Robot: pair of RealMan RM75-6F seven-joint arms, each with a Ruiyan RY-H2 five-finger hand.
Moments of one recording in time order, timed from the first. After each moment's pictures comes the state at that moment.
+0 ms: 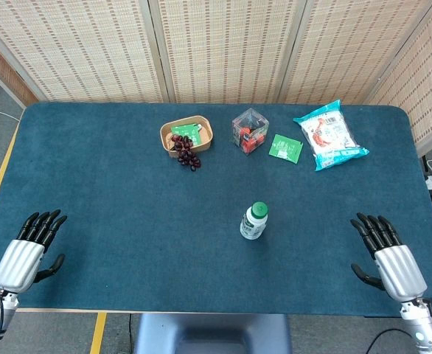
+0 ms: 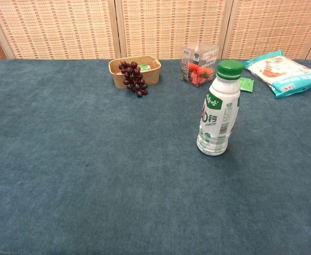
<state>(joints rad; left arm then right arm) -0.20 -1.19 -0.01 -1.47 1.62 1.43 0.00 0.11 -1.17 -0.02 -1.52 -1.70 1.53 0.05</state>
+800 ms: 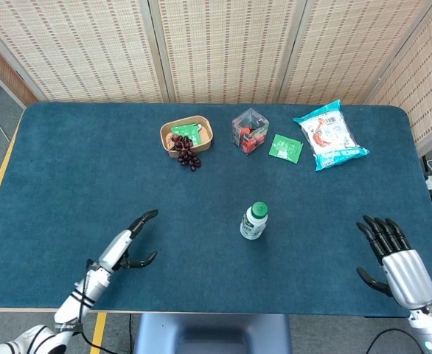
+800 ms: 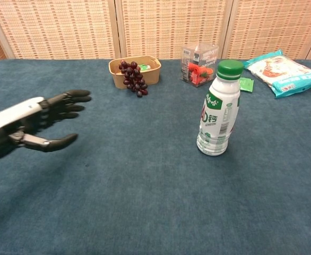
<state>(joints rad) -0.48 -1.58 -0.05 -1.38 1.58 1.12 -0.73 0.08 -1.13 -0.03 -1.55 -1.74 1.60 0.05</state>
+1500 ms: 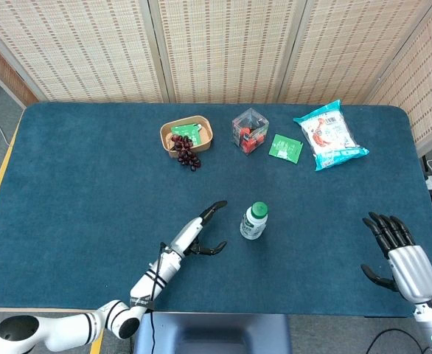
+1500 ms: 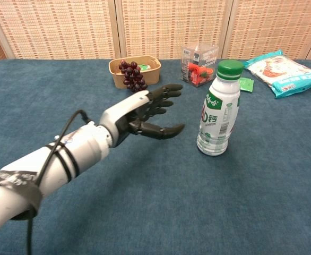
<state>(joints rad) -0.75 -1.95 -0.26 -1.23 1.39 0.91 -0.60 0.09 -1.08 -0.03 -1.57 -1.68 1.52 0.14</state>
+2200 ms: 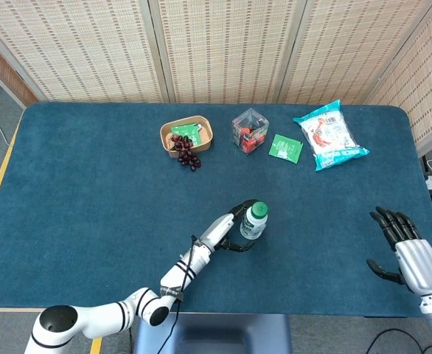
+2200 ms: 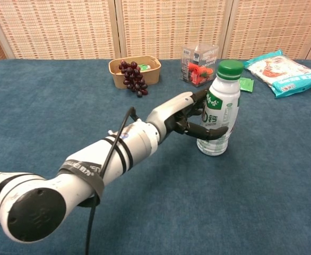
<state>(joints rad) -0.95 -2.12 -0.34 -1.00 1.37 0.82 -0.64 0.12 -1.05 -0.01 -1.56 -1.62 1.46 0.22</state>
